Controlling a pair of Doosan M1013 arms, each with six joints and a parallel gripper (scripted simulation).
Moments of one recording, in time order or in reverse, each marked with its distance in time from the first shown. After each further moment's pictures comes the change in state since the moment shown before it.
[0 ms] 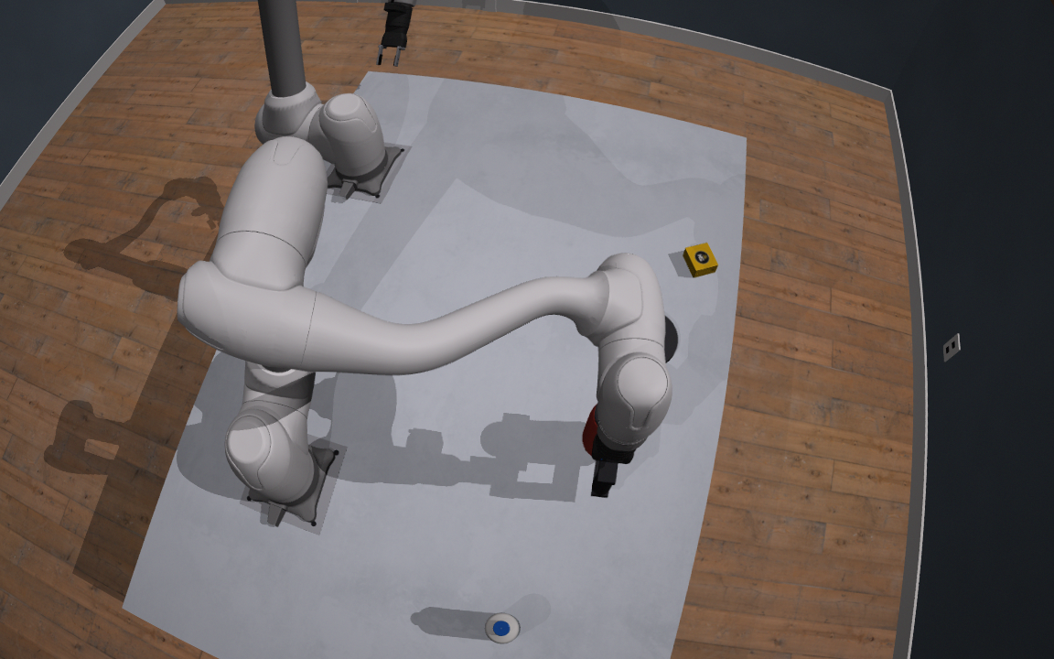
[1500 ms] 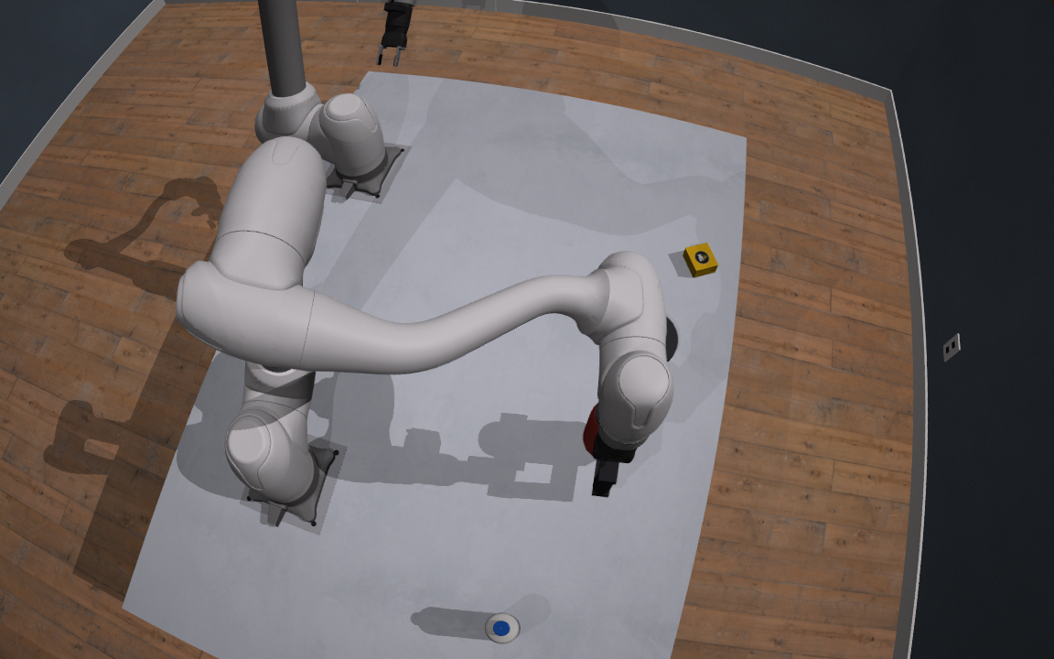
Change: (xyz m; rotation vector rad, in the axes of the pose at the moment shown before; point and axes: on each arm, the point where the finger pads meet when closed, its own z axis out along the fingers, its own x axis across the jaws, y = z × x) left arm 0.000 0.000 0.000 0.000 0.000 0.000; right arm 0.001 0.000 -0.006 0.000 0.000 0.000
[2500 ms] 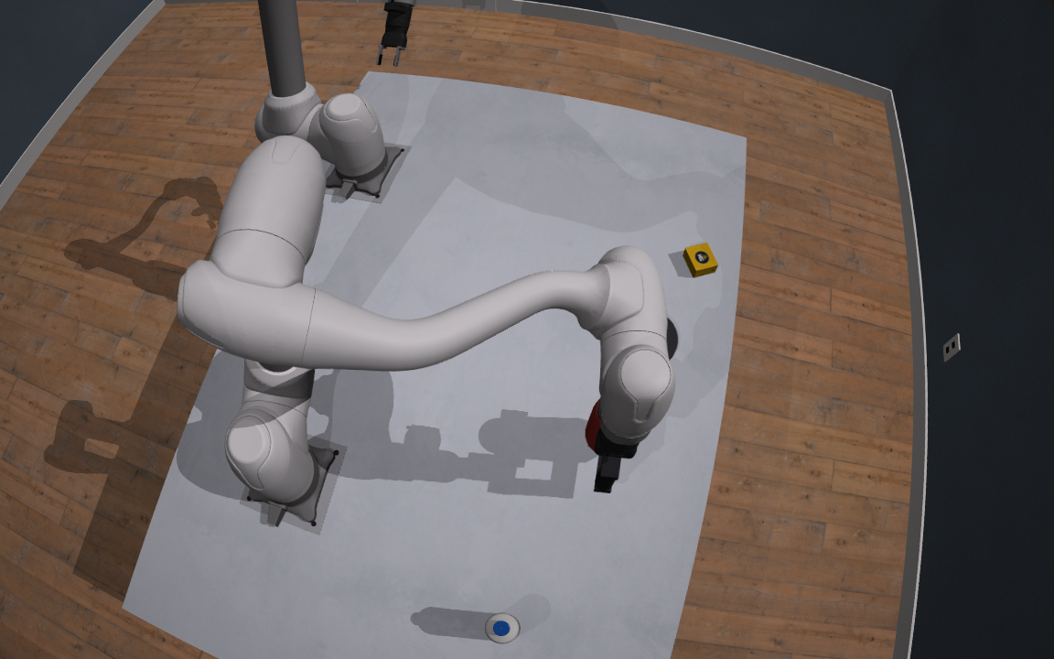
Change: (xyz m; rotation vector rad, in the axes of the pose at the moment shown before) left arm 0.000 0.000 0.000 0.000 0.000 0.000; right arm 0.003 -0.008 -0.003 0.001 0.004 0.002
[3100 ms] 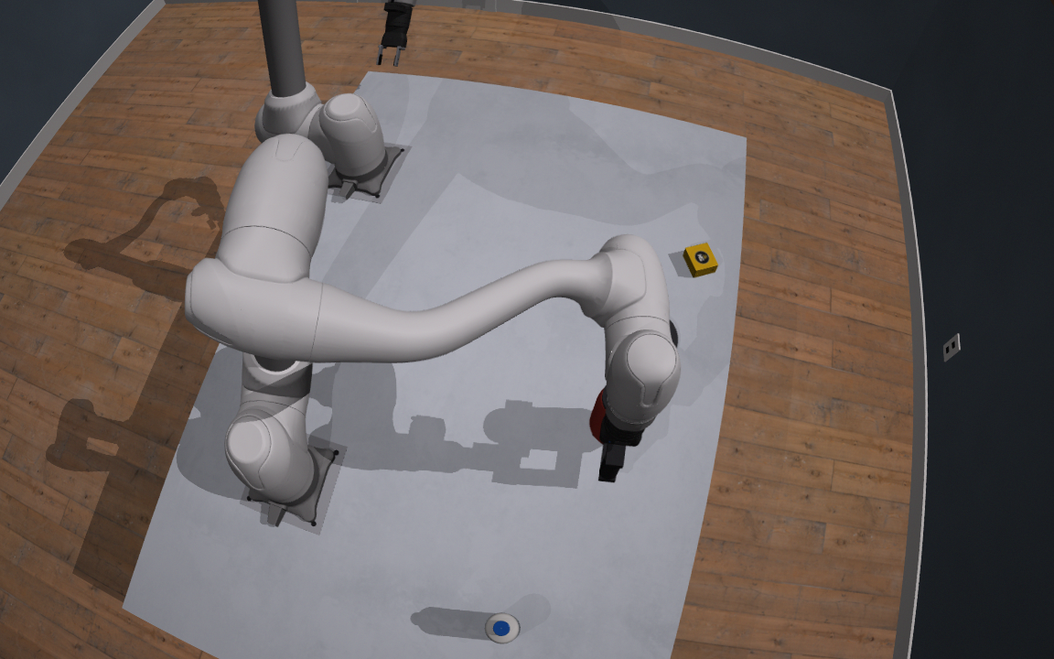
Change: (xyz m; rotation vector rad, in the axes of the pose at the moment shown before) left arm 0.000 0.000 0.000 0.000 0.000 0.000; right arm 0.006 -0.024 0.000 0.000 -0.001 0.000
